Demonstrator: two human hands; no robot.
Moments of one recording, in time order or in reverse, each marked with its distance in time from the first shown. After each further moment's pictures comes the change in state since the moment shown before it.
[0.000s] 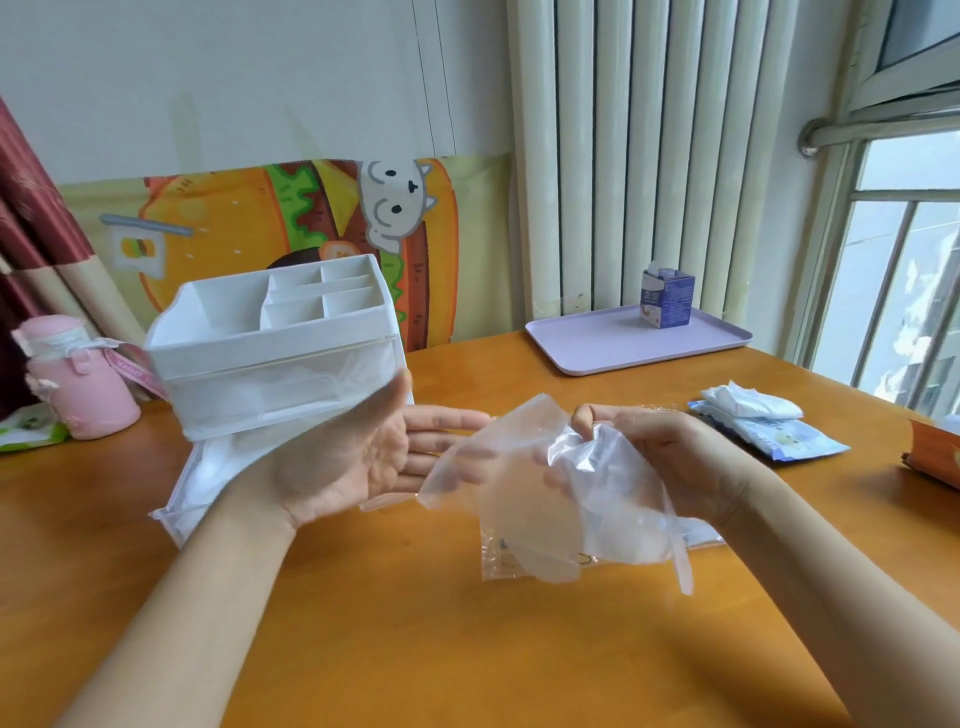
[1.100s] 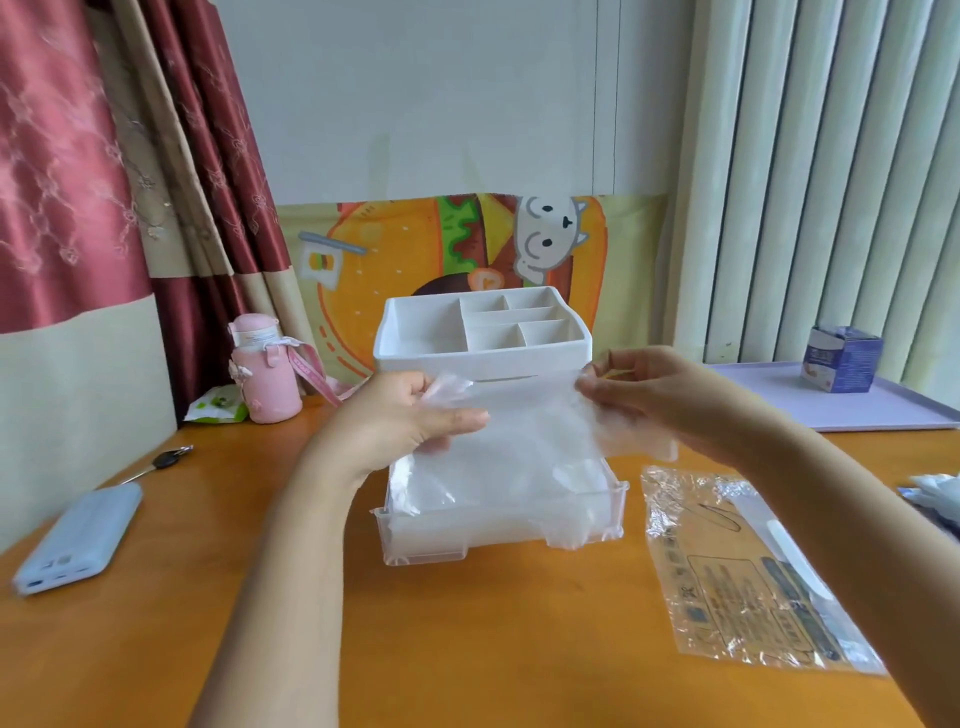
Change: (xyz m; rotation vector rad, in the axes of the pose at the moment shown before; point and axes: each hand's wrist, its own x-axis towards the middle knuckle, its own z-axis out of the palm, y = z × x) left_hand -0.087 0.021 -0.078 0.407 0.862 0.028; right_hand 0.149 -0.031 0.096 -0.793 0.332 -0.137
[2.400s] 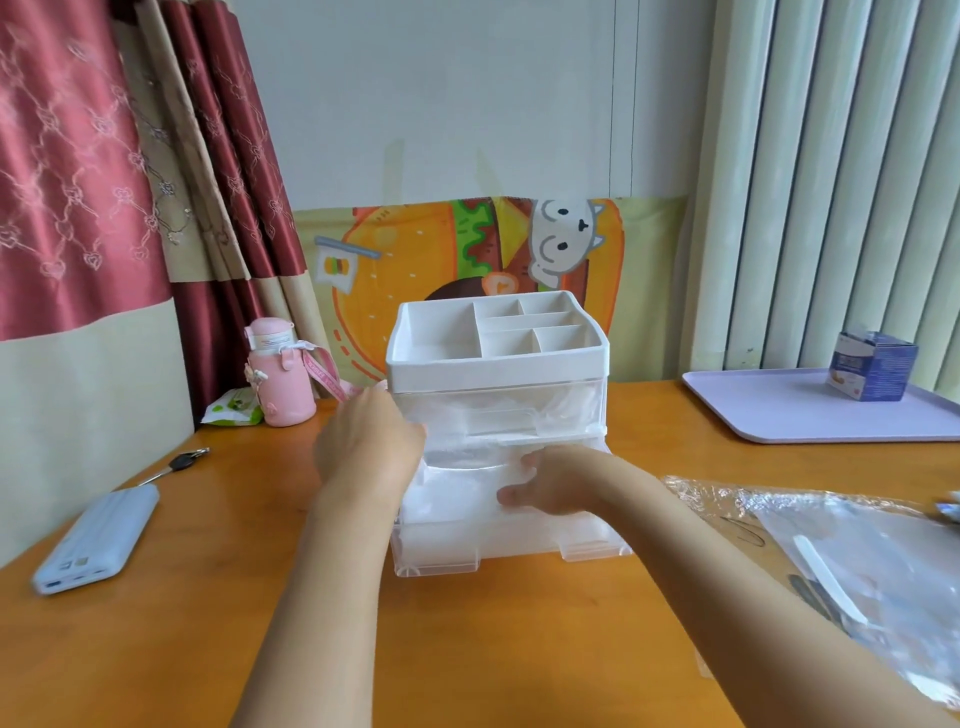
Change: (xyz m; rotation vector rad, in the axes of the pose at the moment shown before) left_hand 0.010 -0.019 0.004 0.735 0.476 -0.193; right_hand 0.029 0.010 0.088 -0.855 -0.300 0.324
